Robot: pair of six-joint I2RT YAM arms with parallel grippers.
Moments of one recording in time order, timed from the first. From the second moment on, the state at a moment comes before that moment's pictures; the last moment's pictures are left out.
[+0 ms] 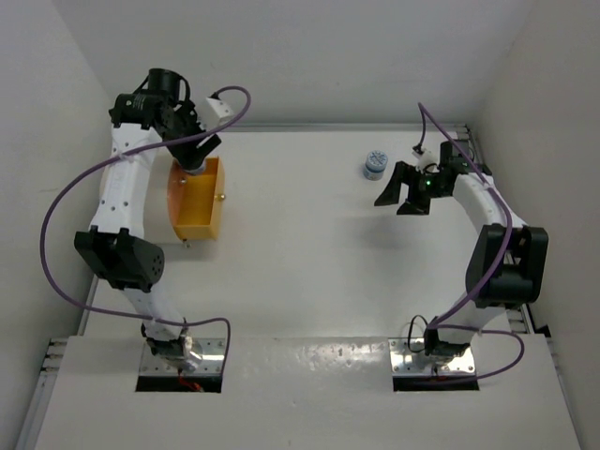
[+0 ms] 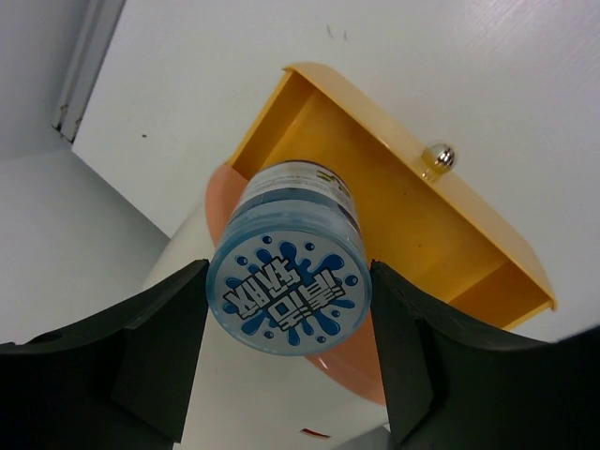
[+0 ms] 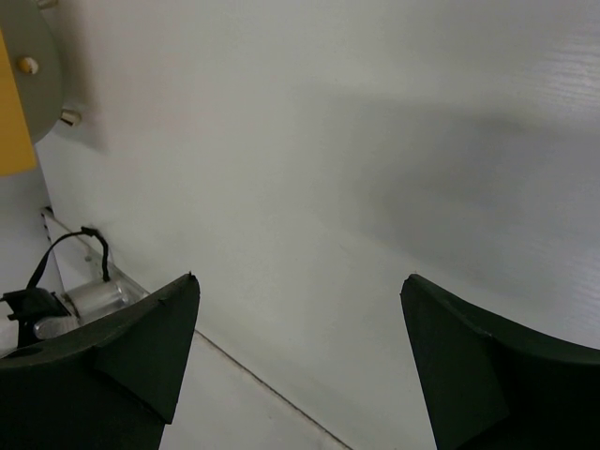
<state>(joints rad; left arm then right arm) -0.08 1.76 2.11 -1.28 0.13 0.83 -0.09 1.65 1.20 -0.67 -0.68 0.13</state>
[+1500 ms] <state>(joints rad) -0.03 1.92 1.99 -1.27 0.25 1.10 -0.08 1.69 1.20 -0.67 -0.69 0.13</state>
